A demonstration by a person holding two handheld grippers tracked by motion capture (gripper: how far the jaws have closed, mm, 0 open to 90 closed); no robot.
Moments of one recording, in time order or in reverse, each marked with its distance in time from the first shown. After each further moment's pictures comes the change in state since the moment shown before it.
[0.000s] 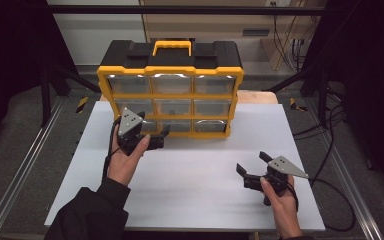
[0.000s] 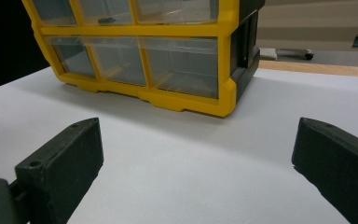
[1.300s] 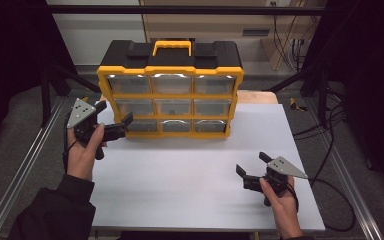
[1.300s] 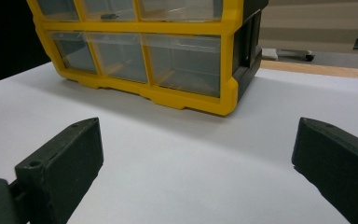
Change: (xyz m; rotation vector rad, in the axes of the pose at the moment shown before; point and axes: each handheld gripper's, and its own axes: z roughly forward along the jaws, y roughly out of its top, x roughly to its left) left arm 0.070 0.017 -0.055 -0.100 0.073 -0.040; right arm 0.001 0.000 -0.001 0.007 0.004 -0.026
